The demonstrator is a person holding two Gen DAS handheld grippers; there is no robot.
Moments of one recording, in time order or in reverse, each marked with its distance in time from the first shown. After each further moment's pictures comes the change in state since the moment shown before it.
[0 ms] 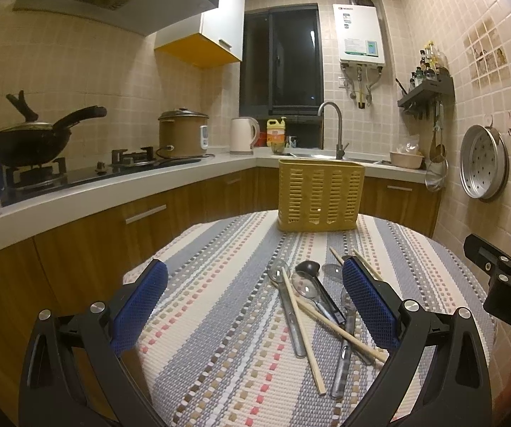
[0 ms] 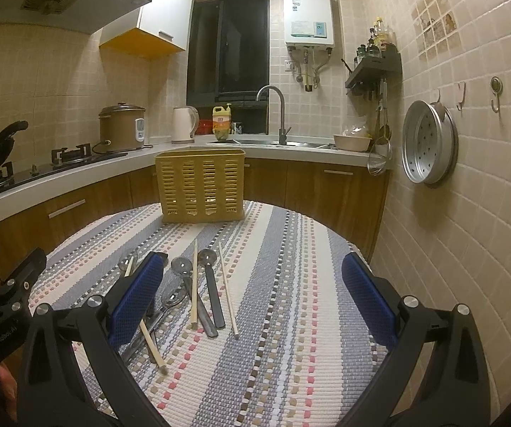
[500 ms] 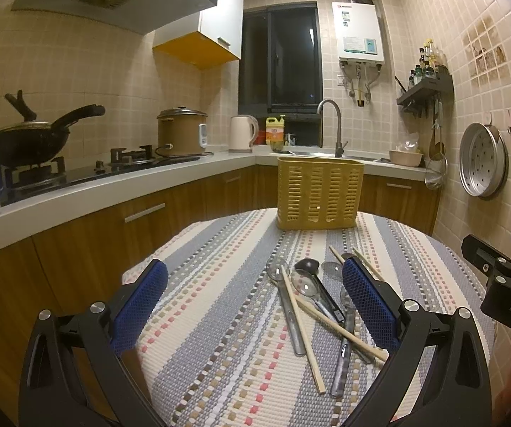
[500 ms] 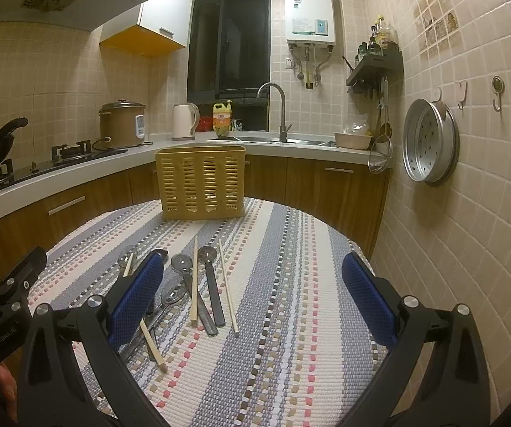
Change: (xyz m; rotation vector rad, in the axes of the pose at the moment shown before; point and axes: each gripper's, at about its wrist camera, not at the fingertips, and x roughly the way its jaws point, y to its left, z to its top) left arm 0.000 -0.001 0.000 0.004 0.008 -0.003; right arm 0.001 0.001 -0.001 -0.008 0.008 0.004
